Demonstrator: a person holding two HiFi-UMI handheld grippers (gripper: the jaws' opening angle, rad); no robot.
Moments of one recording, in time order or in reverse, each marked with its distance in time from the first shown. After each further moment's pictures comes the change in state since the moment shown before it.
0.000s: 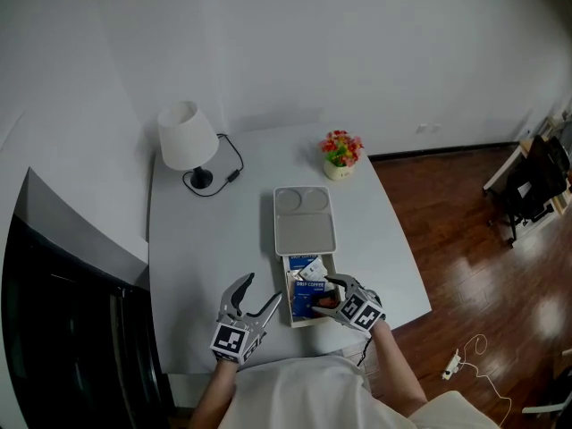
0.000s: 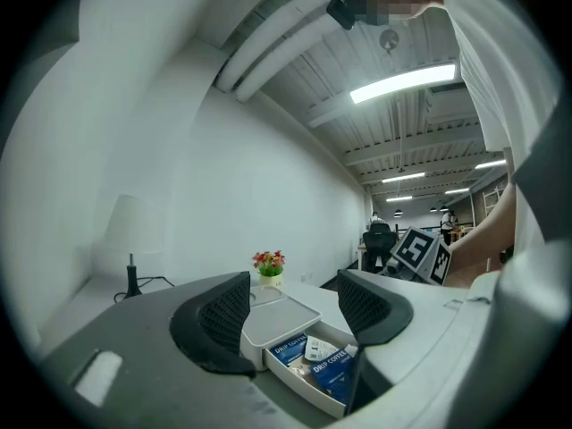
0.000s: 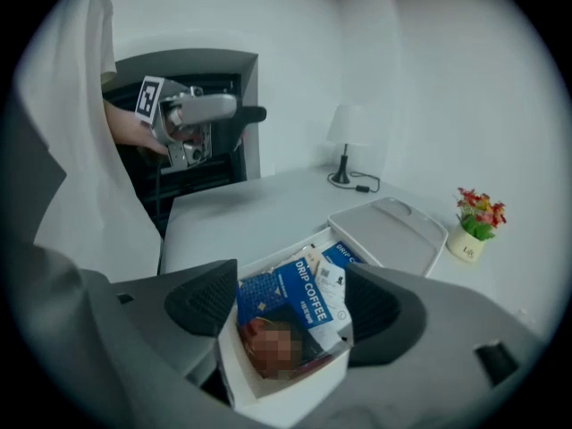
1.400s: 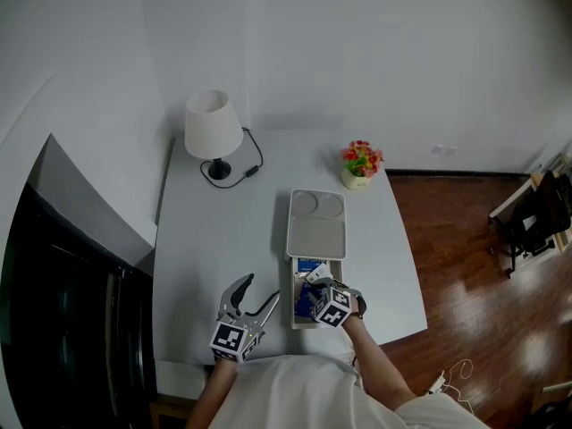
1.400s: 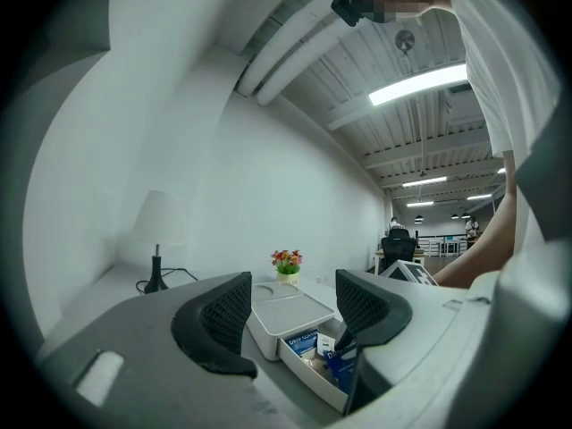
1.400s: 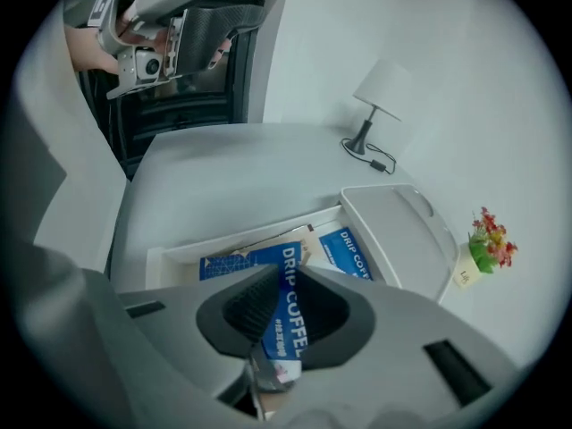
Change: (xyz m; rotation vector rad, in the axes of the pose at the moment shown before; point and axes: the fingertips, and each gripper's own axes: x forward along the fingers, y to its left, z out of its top) left arm -0.023 0.020 -0.010 -0.069 -0.012 0.121; right arm 0.075 -0.014 -0.019 -0.217 0.310 -0.076
